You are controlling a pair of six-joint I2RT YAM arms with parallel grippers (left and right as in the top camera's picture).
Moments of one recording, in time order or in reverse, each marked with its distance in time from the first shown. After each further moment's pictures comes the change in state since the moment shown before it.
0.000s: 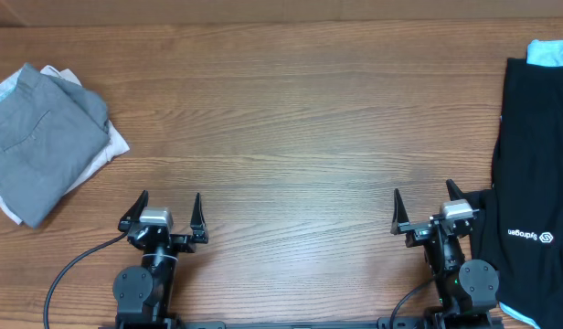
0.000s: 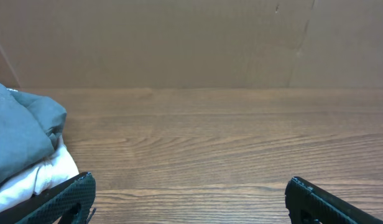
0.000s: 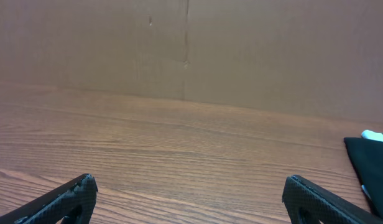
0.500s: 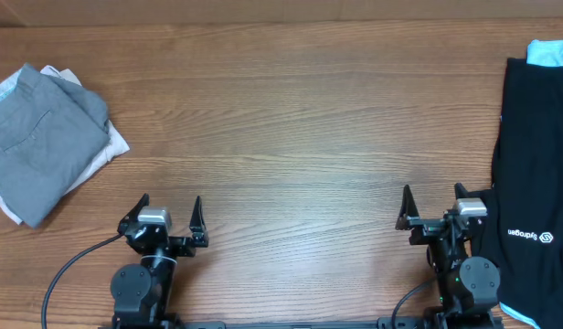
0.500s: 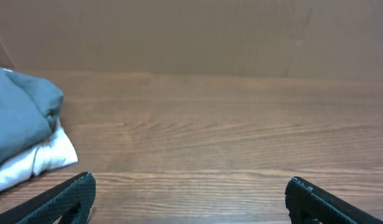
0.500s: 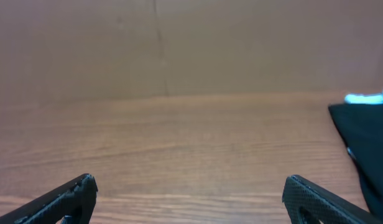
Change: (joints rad) left arm 0.000 0.001 0.071 -0.139 0.003 -0.032; right arm 0.000 0.023 0.040 -0.064 0.103 0.147
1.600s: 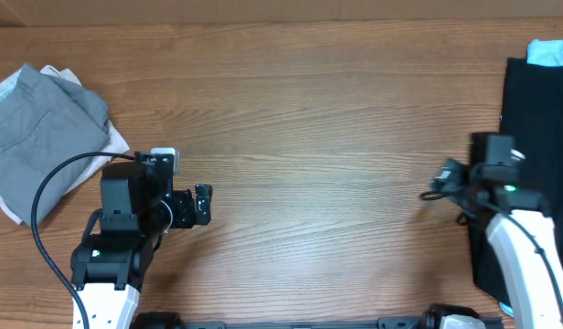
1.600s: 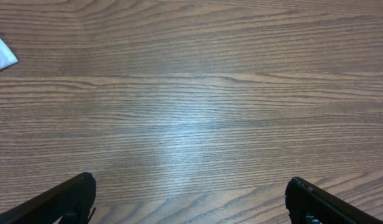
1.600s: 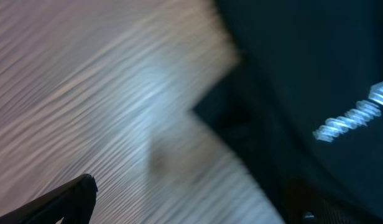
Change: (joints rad) left arm 0.000 0.885 0.680 -0.520 0.131 -0.003; right arm -0.233 1.172 0.818 -0.763 0.237 0.412
